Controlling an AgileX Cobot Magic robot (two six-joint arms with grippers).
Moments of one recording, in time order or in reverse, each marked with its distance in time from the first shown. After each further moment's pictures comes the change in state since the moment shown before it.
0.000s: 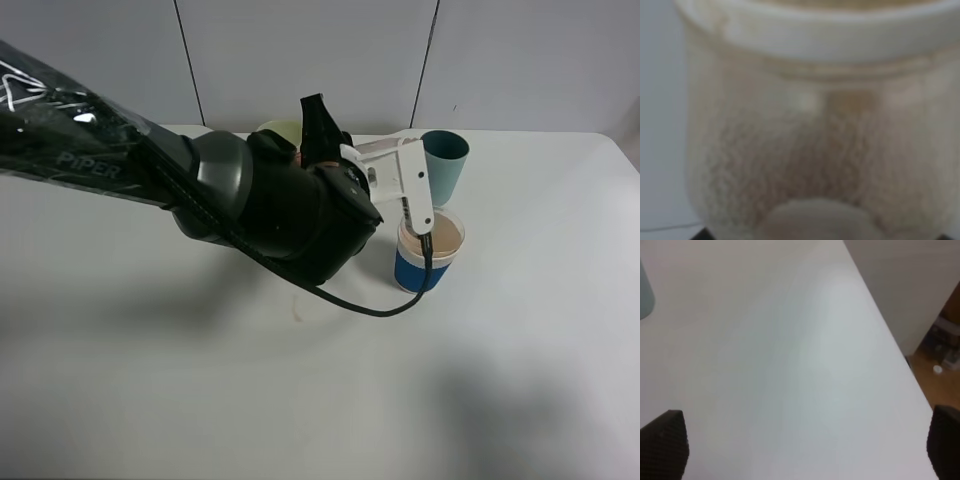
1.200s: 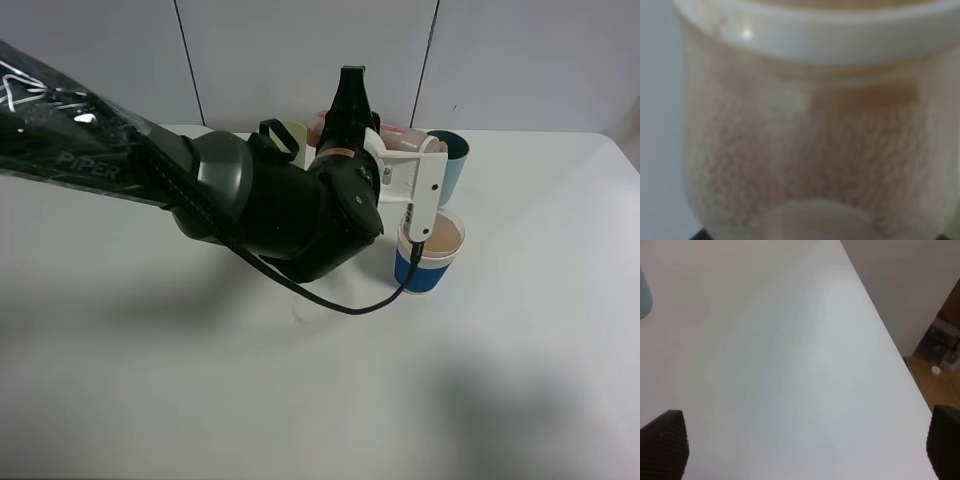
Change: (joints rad) left arm 0.000 0.001 0.000 0.250 -0.022 0.138; right arm 0.000 0.000 0.000 -0.003 -0.002 0.000
